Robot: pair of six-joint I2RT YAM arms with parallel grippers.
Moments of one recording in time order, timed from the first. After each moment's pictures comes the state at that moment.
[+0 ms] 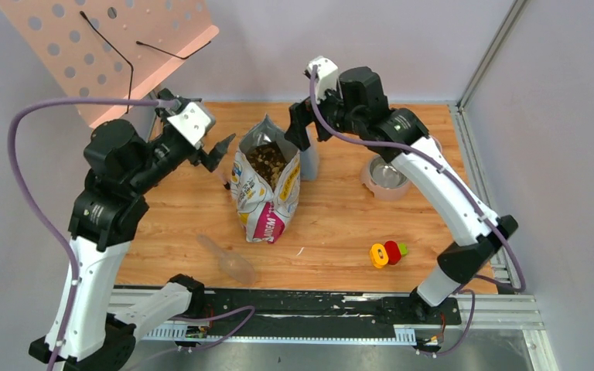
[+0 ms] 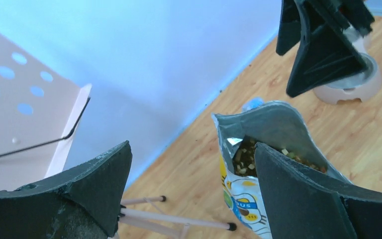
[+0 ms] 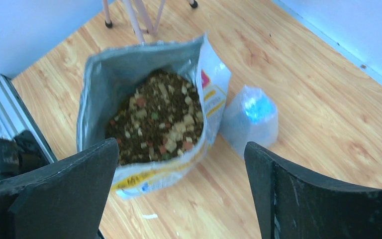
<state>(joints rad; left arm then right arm) -0.39 0.99 1.57 -0.62 0.24 0.47 0.69 1.67 1.99 -0.73 -0.20 0.05</state>
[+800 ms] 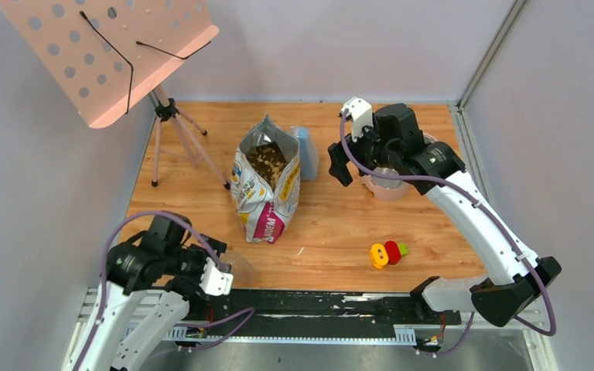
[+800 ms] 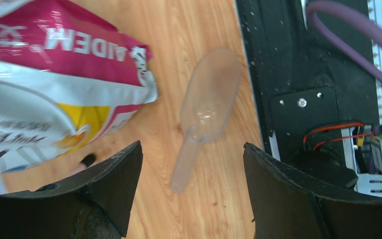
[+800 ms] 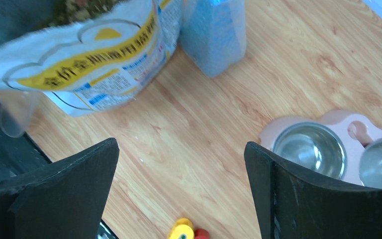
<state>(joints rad) -0.39 0.48 0.90 -1.47 0.56 1.41 0.57 1.30 1.52 -0.80 -0.19 -0.10</state>
